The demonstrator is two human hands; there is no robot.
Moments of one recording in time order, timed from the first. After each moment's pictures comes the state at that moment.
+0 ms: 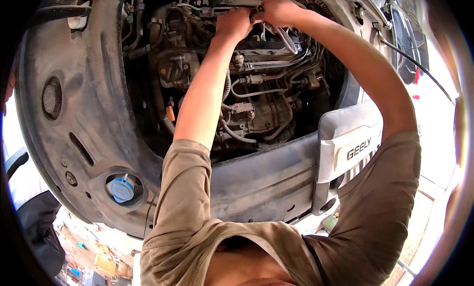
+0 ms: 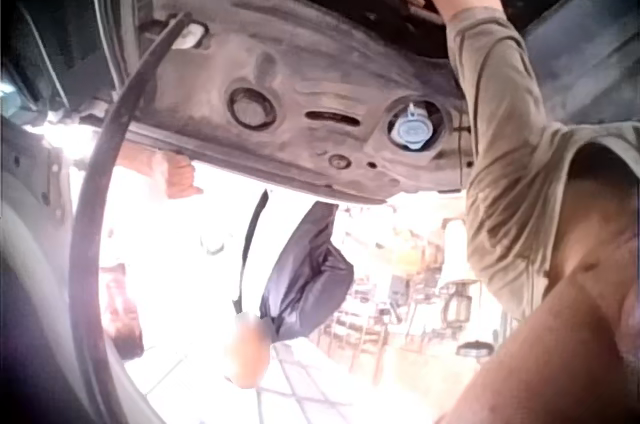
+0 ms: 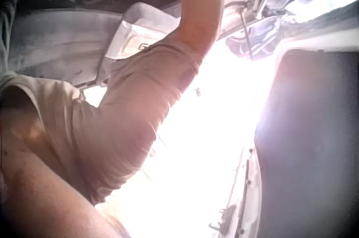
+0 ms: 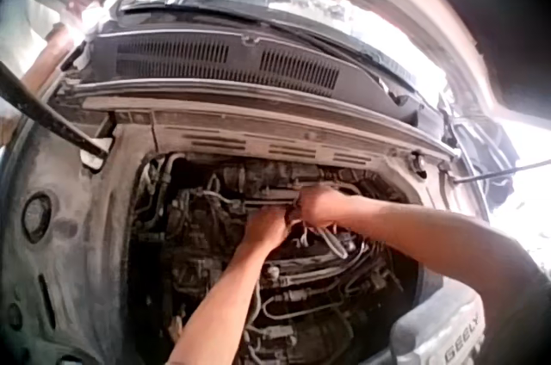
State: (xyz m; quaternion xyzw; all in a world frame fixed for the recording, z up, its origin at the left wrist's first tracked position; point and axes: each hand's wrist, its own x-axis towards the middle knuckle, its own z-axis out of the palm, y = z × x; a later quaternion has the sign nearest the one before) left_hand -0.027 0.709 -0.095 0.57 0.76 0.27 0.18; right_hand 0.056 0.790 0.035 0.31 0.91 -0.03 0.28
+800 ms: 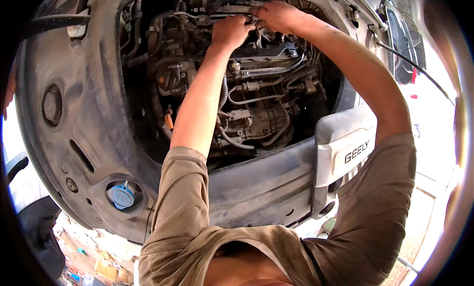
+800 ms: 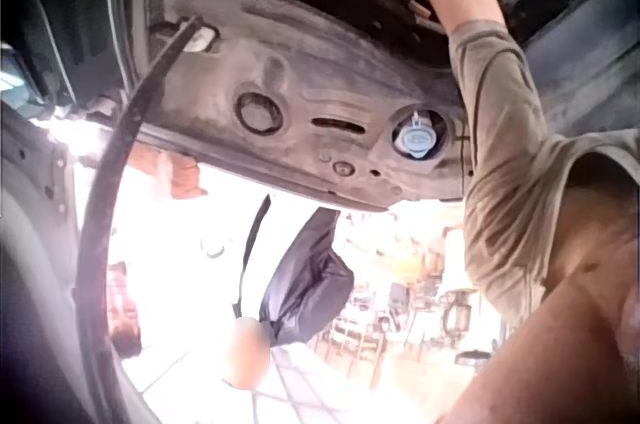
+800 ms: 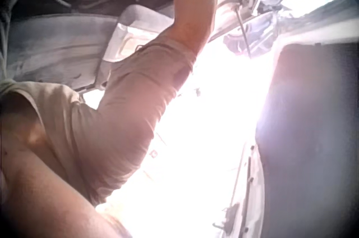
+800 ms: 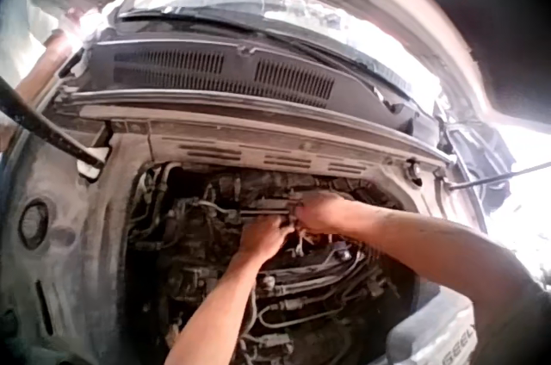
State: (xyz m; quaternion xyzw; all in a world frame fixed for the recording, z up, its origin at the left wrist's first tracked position) left_hand -0.025 0.703 -0.090 0.56 0.73 0.33 0.20; right_hand 0.080 0.813 0.018 0.09 0.98 0.11 0.15
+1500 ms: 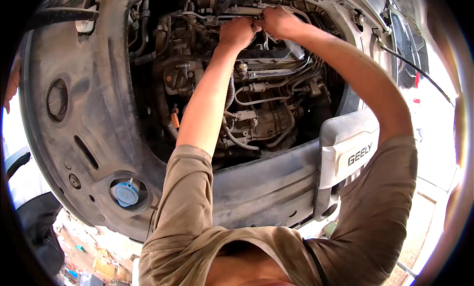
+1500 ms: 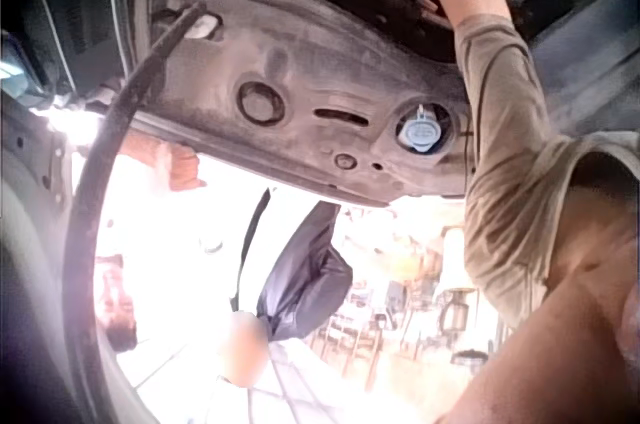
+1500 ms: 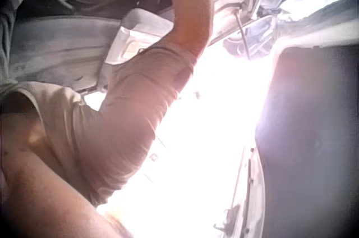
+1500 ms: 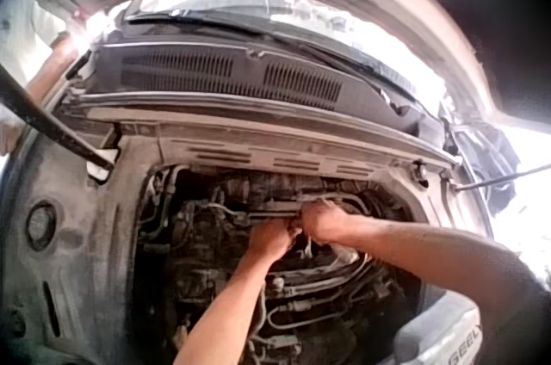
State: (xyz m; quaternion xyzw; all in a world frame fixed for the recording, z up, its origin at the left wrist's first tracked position) left_hand -0.028 0.704 -0.095 0.56 0.74 0.30 0.22; right_hand 0.067 0.791 0.012 0.33 0.92 0.00 0.21
